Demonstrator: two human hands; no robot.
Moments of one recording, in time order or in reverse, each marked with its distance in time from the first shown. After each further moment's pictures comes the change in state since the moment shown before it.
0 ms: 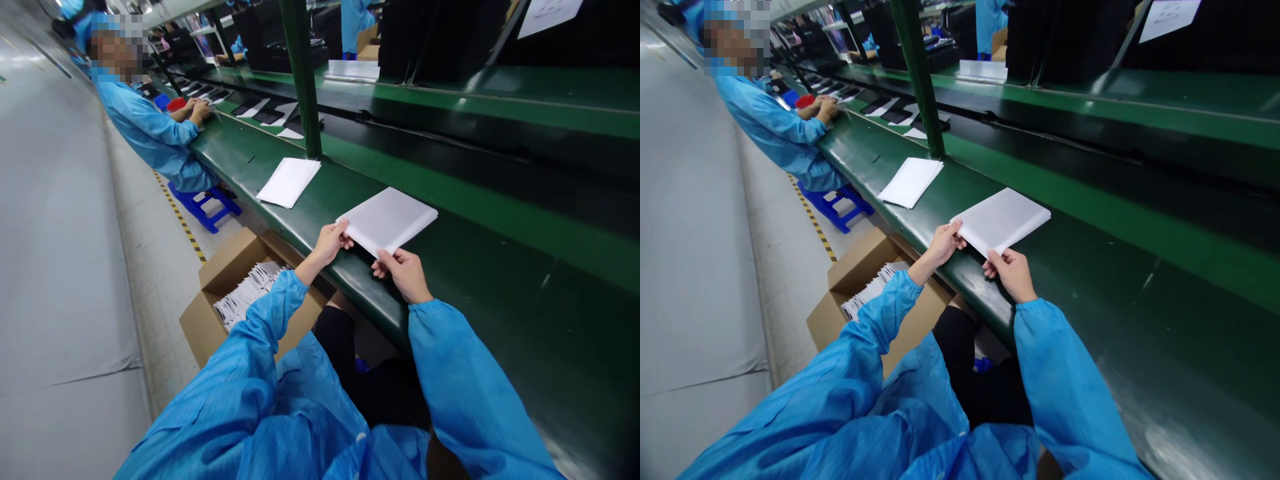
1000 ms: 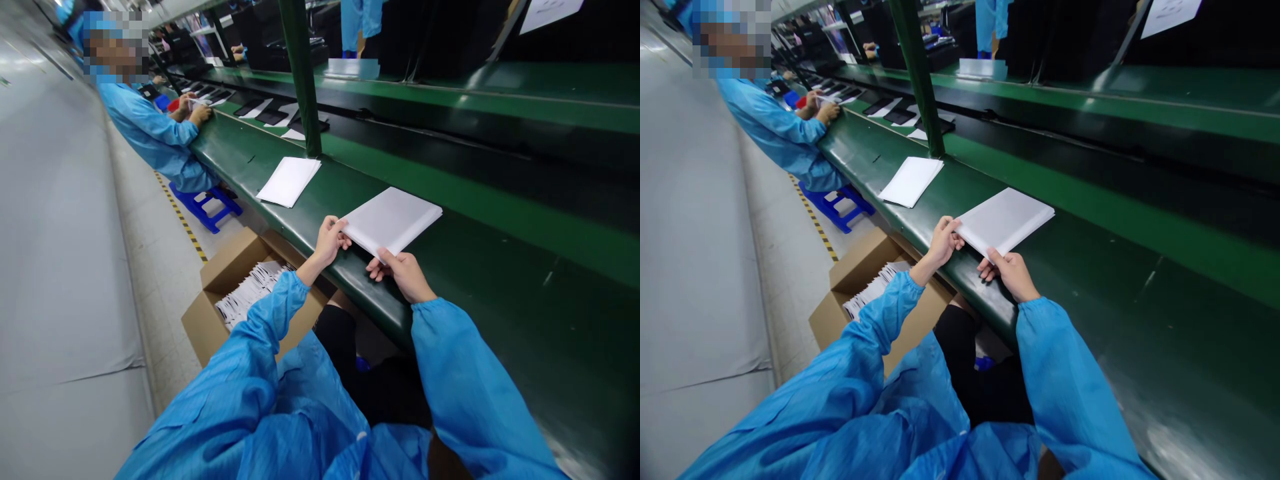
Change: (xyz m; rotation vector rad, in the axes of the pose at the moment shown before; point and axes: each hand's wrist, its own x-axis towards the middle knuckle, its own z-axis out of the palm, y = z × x) left_hand -0.003 -0.003 0.001 -0.045 0.054 0.103; right_hand 0.001 -0.001 -0.003 0.073 -0.183 0.132
